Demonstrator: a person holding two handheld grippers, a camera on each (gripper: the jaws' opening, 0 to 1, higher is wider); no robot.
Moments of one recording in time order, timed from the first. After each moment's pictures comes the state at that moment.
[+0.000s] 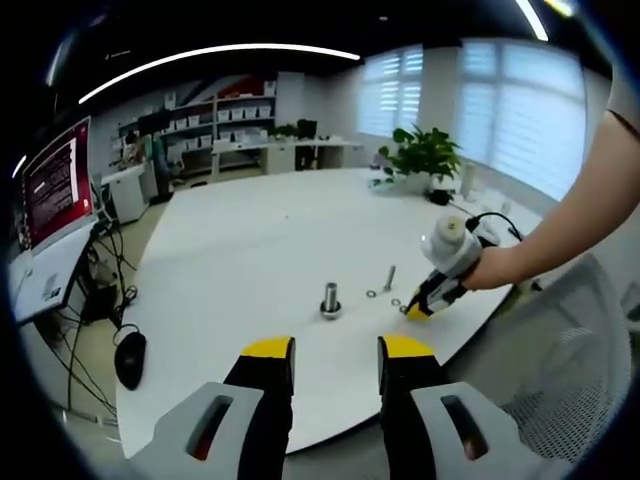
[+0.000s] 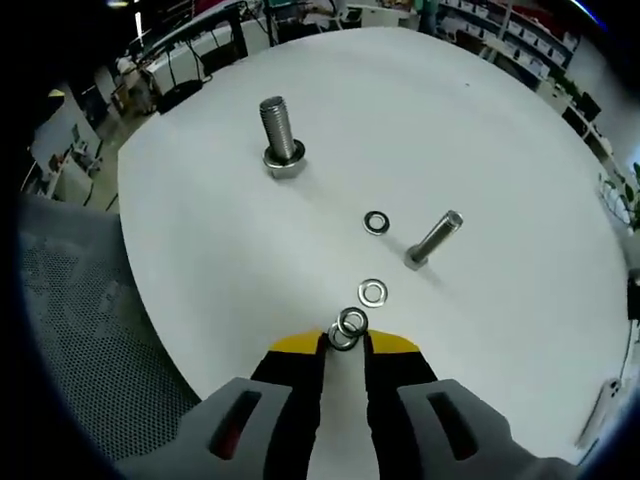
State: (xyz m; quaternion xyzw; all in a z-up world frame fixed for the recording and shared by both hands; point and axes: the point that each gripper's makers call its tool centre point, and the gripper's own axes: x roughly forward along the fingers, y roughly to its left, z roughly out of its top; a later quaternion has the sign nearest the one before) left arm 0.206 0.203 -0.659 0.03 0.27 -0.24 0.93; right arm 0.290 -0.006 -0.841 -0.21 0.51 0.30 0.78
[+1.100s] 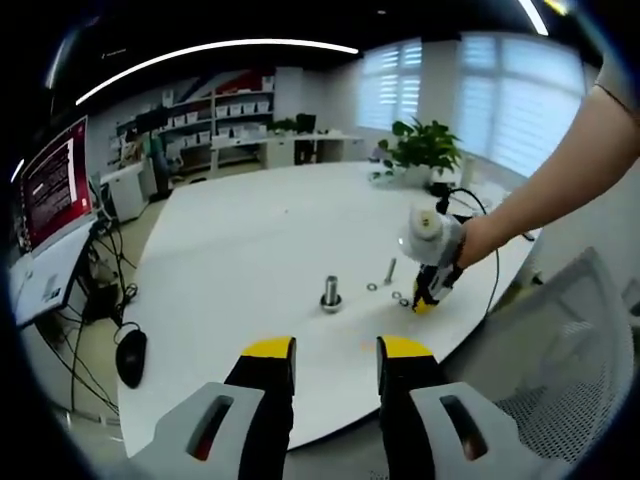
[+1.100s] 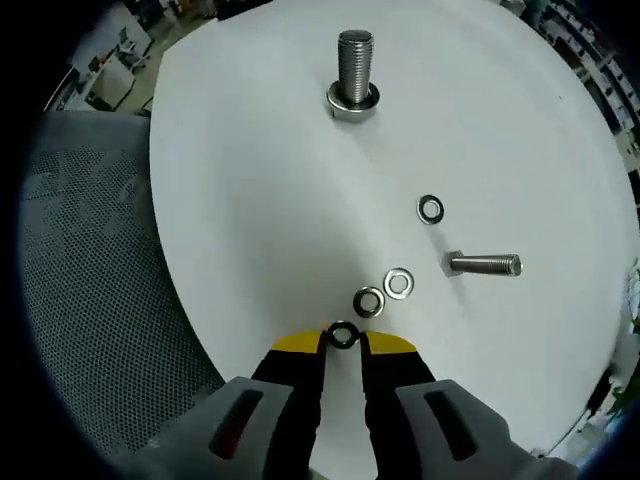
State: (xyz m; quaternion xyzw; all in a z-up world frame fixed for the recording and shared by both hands) left arm 0.204 0.203 -0.664 0.04 0.29 -0.24 0.93; right arm 0.277 -0.011 -0.846 -0.35 0.58 0.39 0.62
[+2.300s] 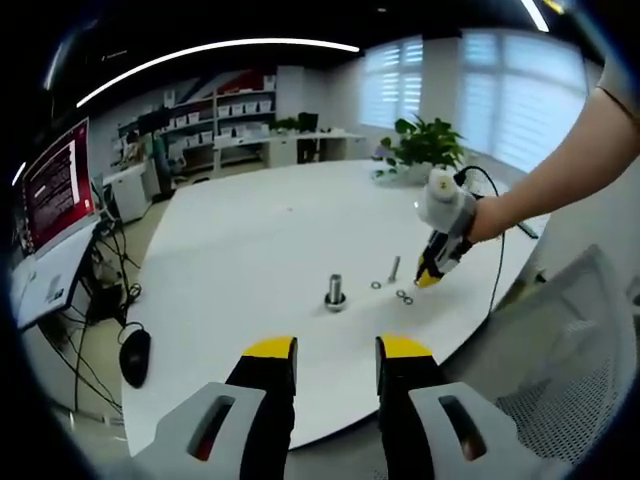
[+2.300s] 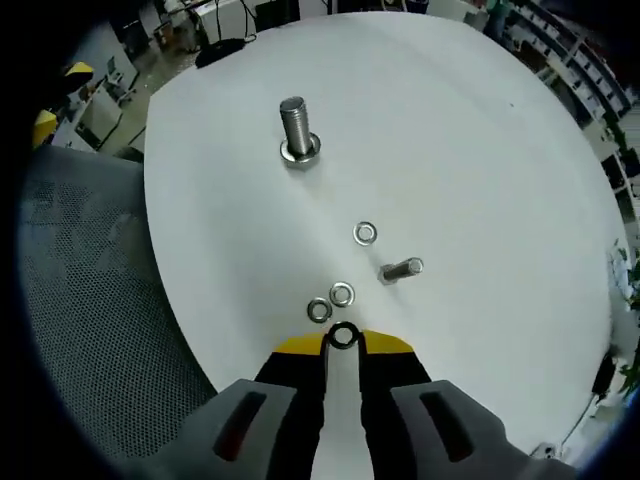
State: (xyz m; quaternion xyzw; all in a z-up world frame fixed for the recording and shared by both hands) left arm 0.205 0.207 -0.665 0.04 0.29 -0.23 0.93; right arm 0.318 -0.022 -0.803 -0.31 0.52 0.37 0.71
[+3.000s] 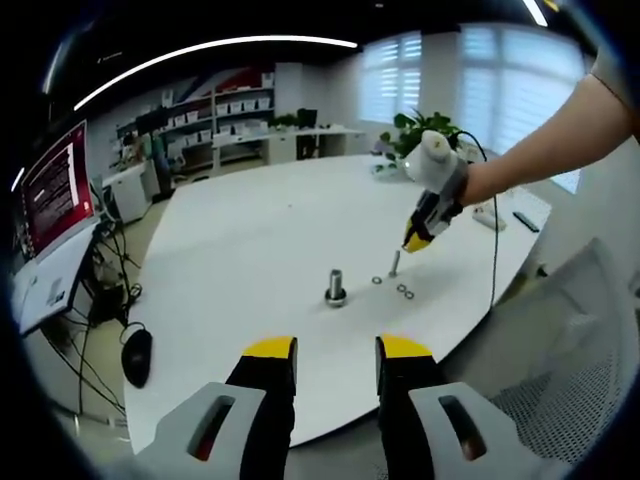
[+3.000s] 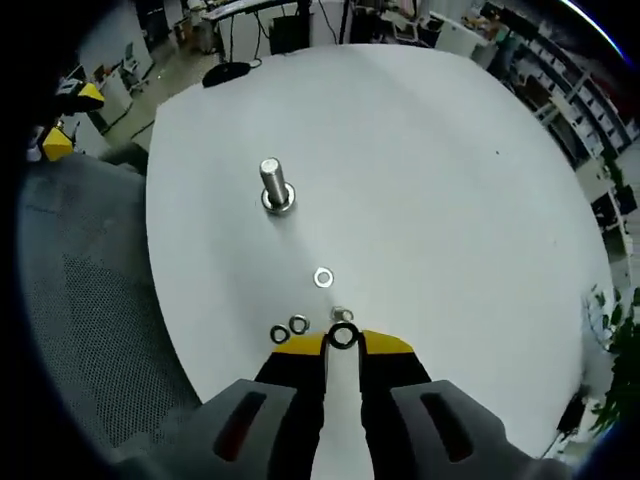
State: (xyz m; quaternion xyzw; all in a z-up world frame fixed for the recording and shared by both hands) left arm 0.204 0.206 -0.668 0.05 0.29 -0.23 0.93; right arm 0.356 -0.013 -0.770 -0.36 0.47 0.40 0.70
